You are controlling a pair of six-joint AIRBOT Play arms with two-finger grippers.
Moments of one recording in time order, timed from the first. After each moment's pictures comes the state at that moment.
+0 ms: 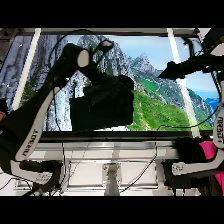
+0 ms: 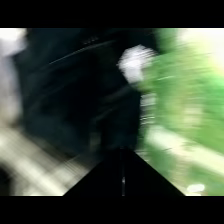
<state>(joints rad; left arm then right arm) -0.49 -1.59 1.74 1.50 -1.31 -1.42 -0.18 -1.60 1.61 -0.76 1.55 1.23</state>
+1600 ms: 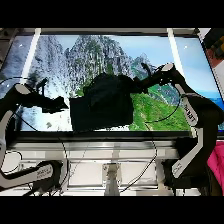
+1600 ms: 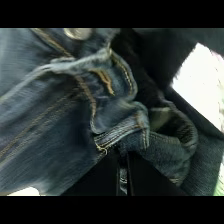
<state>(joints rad) 0.20 -1.36 0.94 0.98 -1.15 -1.32 0.02 -1.93 1.62 -0.60 1.40 1.30</state>
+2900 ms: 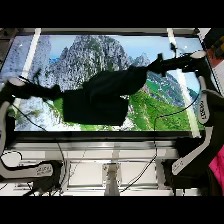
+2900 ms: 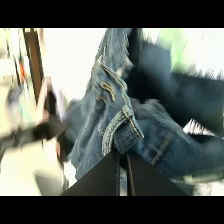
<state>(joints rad) 0.26 -1.44 1.15 0.90 -1.13 -1.26 -0.22 -1.93 1.86 -0.53 1.38 1.47</state>
